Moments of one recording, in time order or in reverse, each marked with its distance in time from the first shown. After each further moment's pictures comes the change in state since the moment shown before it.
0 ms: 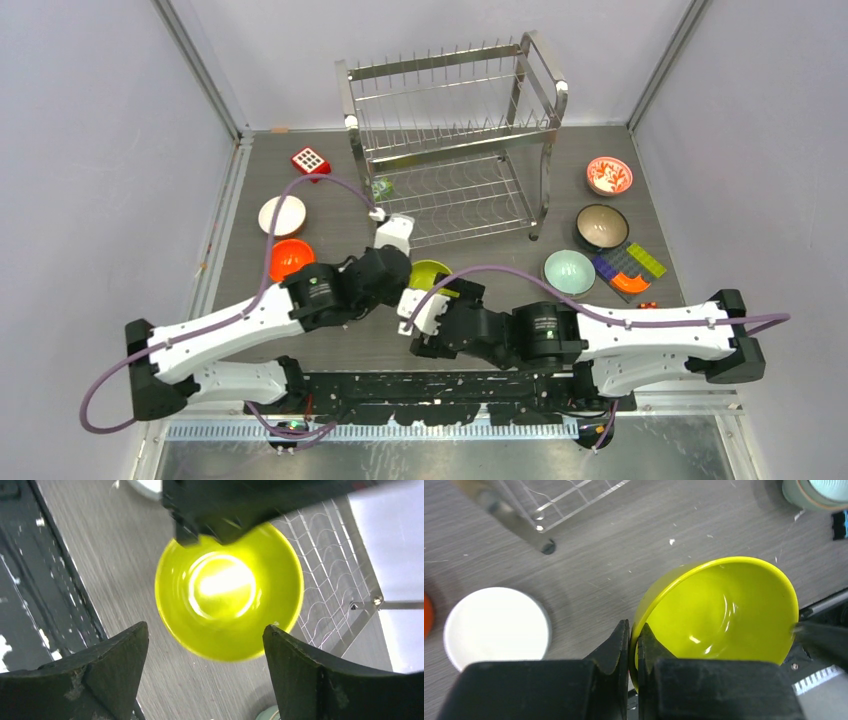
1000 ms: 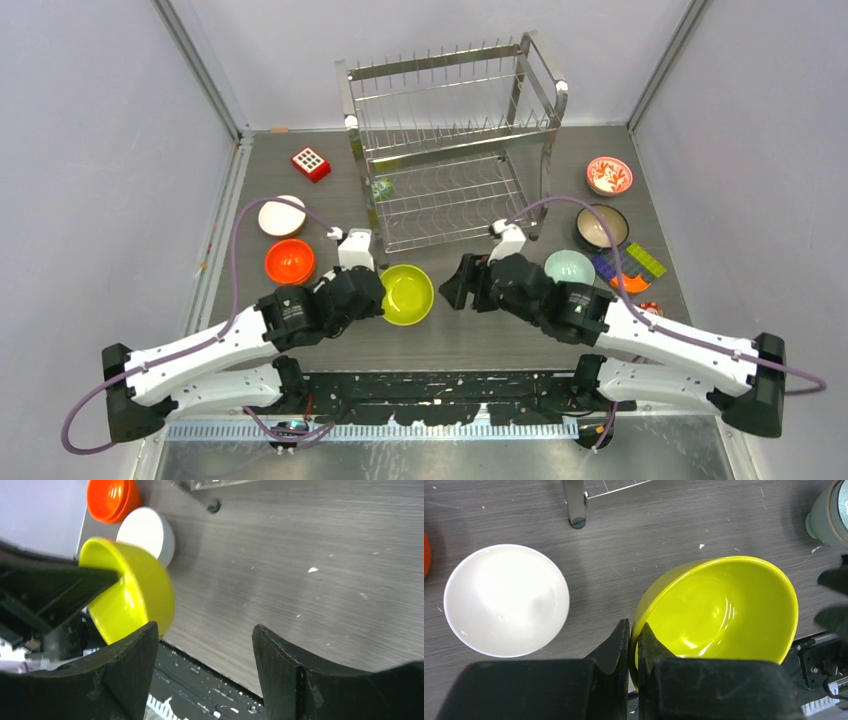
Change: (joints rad) left arm 0.031 -0.257 -0.246 0.034 -0.110 -0.172; right arm -0.485 -0.264 -0.301 0.206 -0.279 1.017
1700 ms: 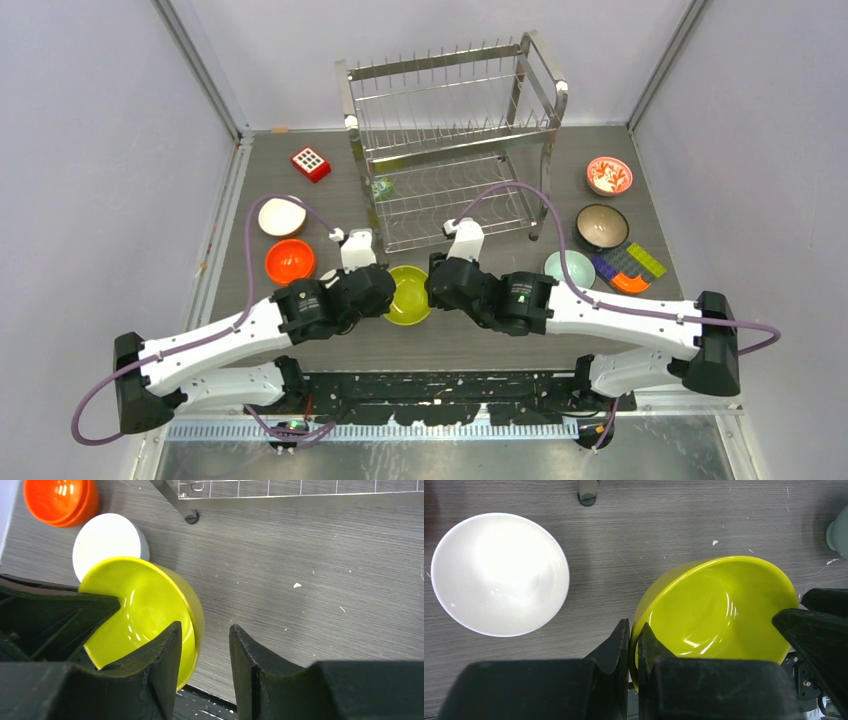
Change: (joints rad) left arm 0.000 0.096 0.038 -0.090 -0.004 -0.175; right arm 0.206 0.340 0.275 -0.134 0.301 -0.002
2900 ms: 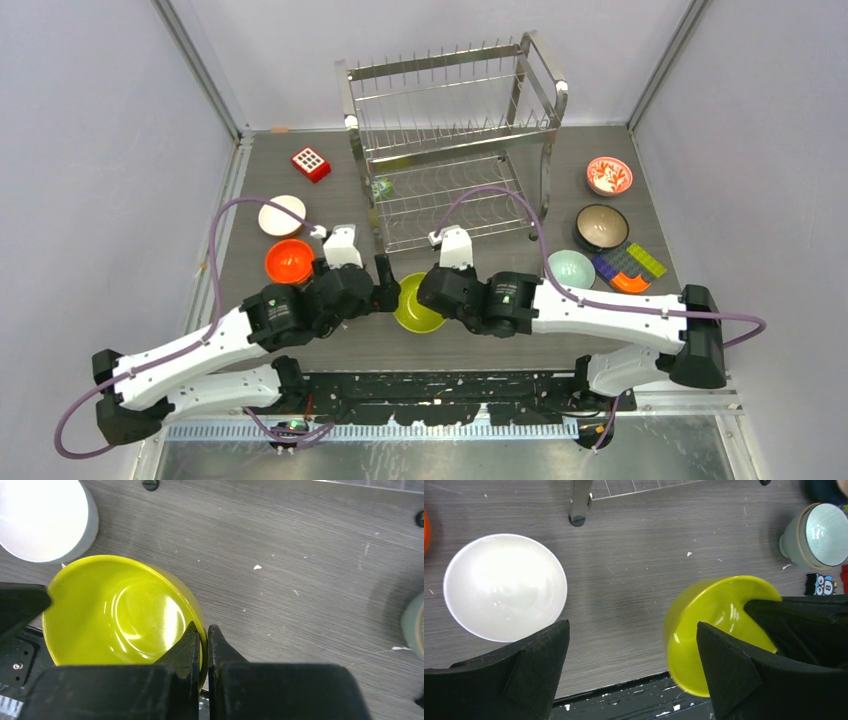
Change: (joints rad) left arm 0.001 -0.108 0.018 -0.004 0.000 0.035; right arm 0.048 0.107 0.082 -0.197 0.054 -0.061
